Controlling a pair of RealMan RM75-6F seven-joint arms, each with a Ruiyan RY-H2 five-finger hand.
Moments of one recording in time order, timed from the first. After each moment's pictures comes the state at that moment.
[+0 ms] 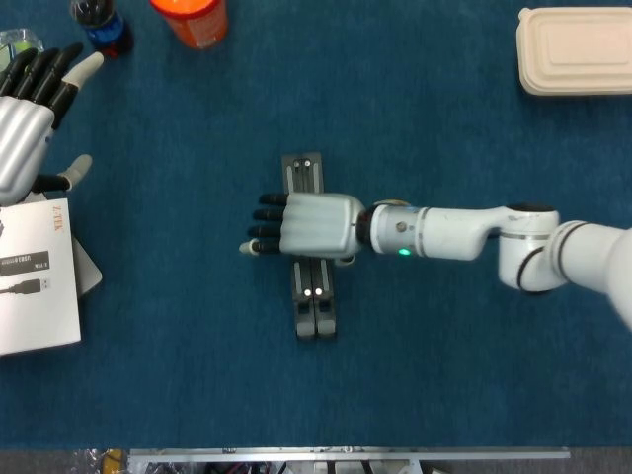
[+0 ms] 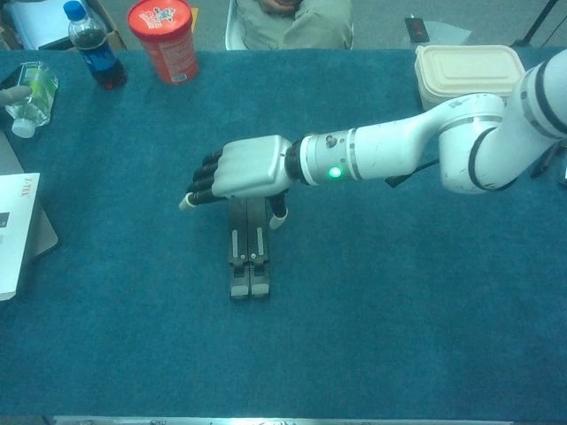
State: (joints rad) left arm -0.50 -1.03 -0.11 -1.61 1.44 1.13 -0.07; right arm 1.35 -1.72 -0.17 -1.03 -1.81 0.79 0.28
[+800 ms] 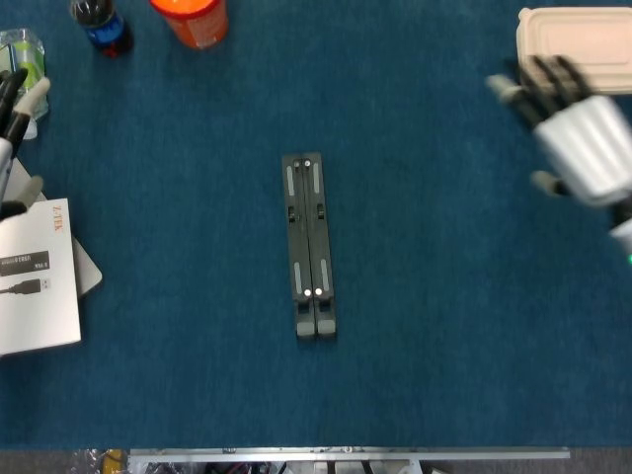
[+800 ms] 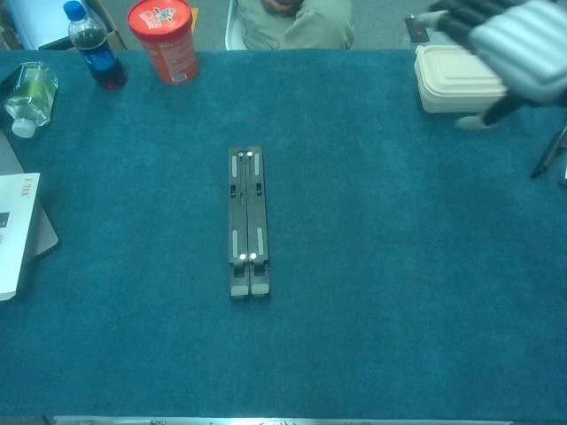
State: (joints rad) left arm -0.38 -1.08 -0.06 -1.56 1.43 1.27 0.13; right arm 0.67 -1.22 -0.08 -1.67 -1.29 1.33 -0.44
